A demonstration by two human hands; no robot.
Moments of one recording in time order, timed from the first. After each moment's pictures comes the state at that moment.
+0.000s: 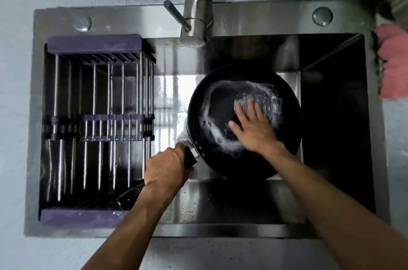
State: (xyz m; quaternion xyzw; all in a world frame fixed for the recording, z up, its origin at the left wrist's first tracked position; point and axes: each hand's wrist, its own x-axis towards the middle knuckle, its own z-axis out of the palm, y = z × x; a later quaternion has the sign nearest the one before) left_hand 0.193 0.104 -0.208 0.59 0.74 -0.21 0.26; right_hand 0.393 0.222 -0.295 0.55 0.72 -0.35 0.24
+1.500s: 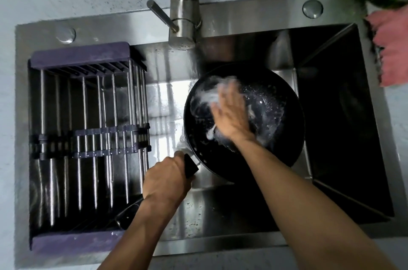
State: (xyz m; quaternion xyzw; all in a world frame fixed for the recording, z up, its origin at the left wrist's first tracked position) left_hand 0.193 0.103 -0.211 0.60 0.73 -0.20 0.27; right_hand 0.332 0.234 -0.333 0.63 0.70 -0.34 0.02
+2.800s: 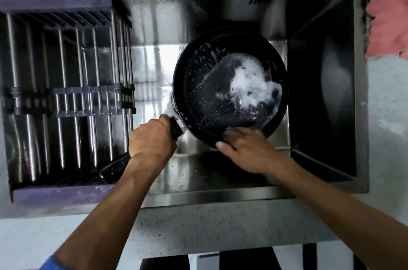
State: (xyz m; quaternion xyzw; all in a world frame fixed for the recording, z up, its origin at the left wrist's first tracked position) left_hand 0.199 0.104 -0.210 0.57 0.76 -0.22 0.24; right_hand 0.431 0.130 -0.248 0.42 0.77 -0.40 0.26
